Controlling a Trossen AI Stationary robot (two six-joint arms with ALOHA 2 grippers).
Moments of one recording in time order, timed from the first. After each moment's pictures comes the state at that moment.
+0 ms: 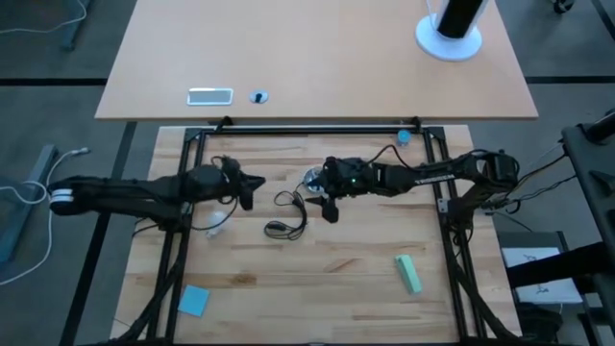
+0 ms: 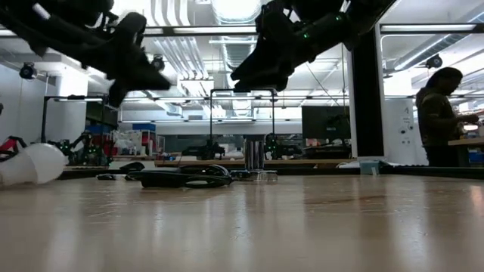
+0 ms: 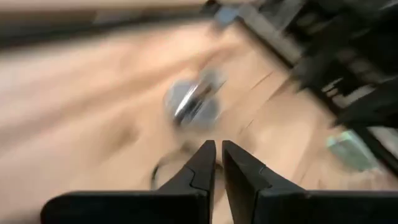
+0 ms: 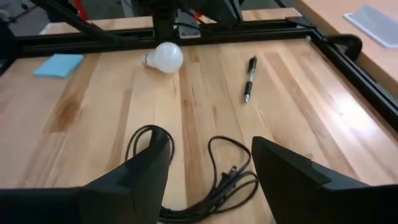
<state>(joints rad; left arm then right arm) 0.15 0.79 0.45 -0.08 -0.24 -0.65 -0.09 1.60 0.99 0.16 -0.04 0.00</state>
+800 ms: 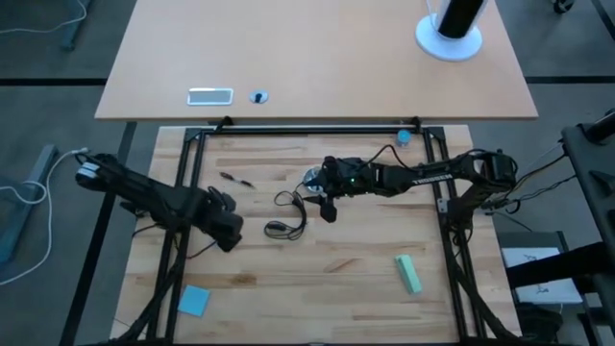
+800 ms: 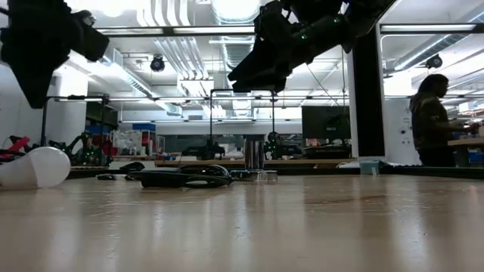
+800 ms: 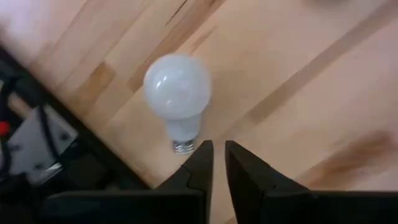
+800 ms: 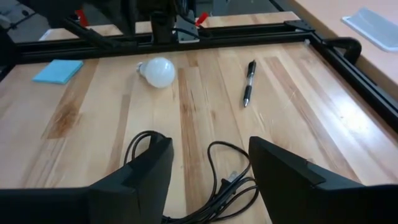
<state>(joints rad) -0.33 1.25 0.95 -1.30 -0.09 -1.17 -0.09 1.61 0.99 0.19 -0.04 0.02</state>
